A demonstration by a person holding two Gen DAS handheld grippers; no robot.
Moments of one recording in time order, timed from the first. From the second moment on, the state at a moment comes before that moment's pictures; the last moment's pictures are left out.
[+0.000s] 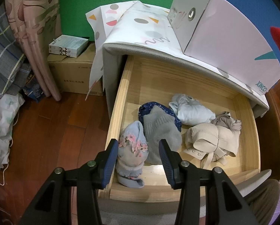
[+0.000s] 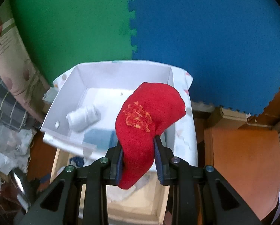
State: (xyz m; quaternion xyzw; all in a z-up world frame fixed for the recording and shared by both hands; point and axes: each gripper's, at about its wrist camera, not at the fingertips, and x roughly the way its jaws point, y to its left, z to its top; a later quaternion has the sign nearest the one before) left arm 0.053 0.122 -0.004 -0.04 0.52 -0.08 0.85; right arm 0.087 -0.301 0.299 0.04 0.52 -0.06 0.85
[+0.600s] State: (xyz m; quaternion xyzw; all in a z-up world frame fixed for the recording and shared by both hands) left arm 0.055 0.121 -0.005 -0.04 0.52 -0.09 0.85; right arm 0.144 -0.297 0.195 0.03 0.58 -0.09 0.81
